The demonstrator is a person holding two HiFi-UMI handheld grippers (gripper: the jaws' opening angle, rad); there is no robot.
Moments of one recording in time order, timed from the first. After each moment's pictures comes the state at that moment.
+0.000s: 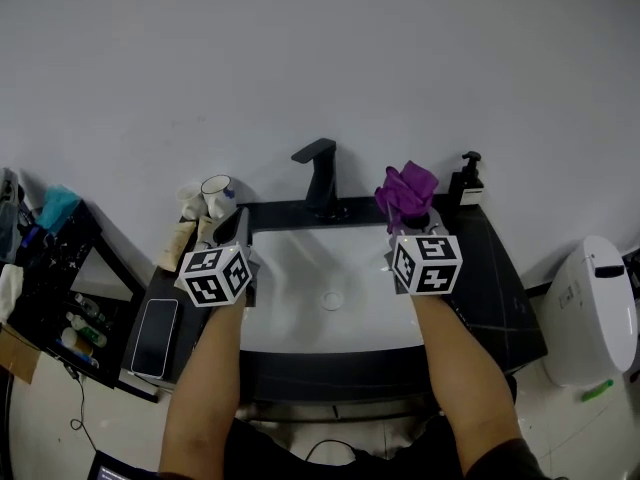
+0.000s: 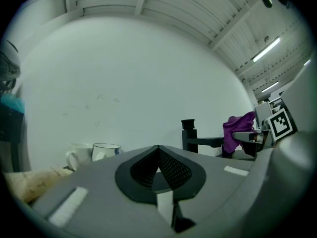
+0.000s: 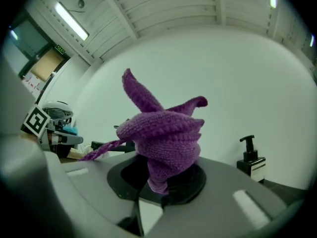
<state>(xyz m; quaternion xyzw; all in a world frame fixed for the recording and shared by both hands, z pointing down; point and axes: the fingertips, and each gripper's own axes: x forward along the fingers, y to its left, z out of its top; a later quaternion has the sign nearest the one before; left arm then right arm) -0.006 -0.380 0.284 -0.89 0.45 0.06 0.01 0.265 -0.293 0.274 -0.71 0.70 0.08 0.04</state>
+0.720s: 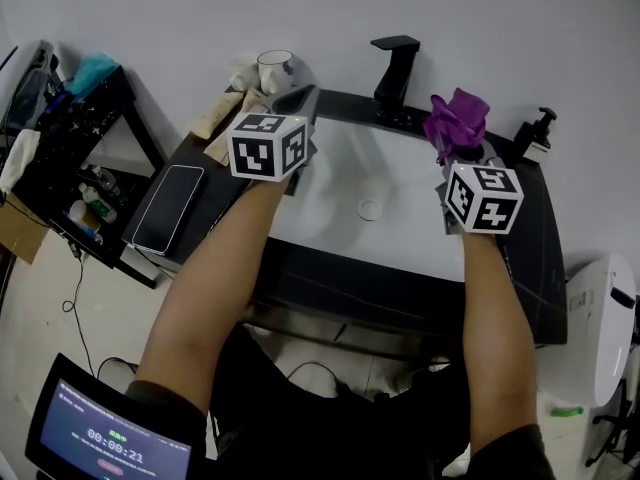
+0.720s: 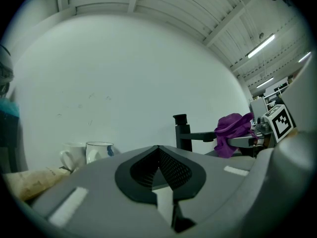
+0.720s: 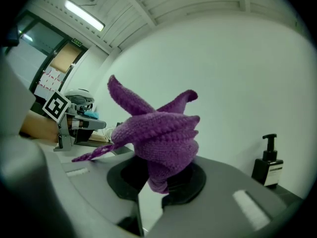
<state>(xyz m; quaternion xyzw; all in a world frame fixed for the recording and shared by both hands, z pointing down) 0.012 -0.373 0.288 -0.90 0.43 0.03 0.03 0.222 -0.301 0.304 -0.64 0.76 0.08 -0.06</state>
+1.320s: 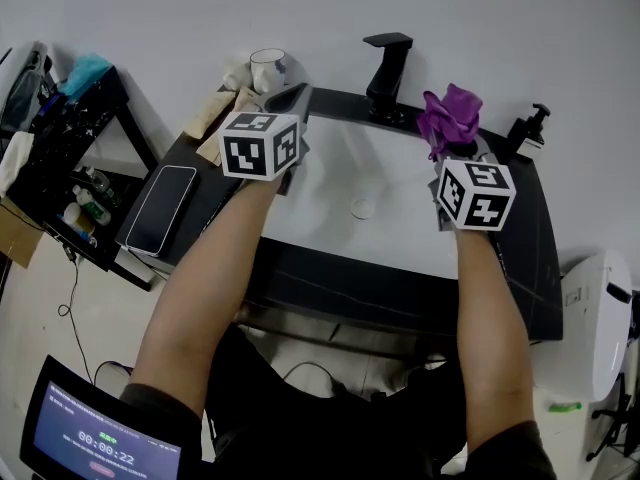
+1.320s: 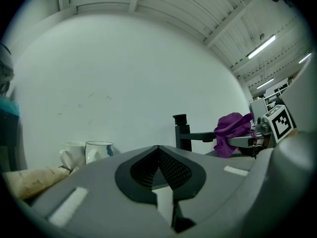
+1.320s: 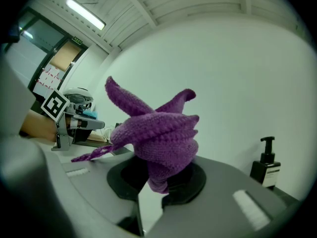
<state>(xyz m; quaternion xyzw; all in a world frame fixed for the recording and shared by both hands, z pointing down) 0.012 -0.373 0.290 -0.90 0.43 0.04 0.02 0.223 -0.302 0.304 -0.65 0.76 0.08 -0.06</state>
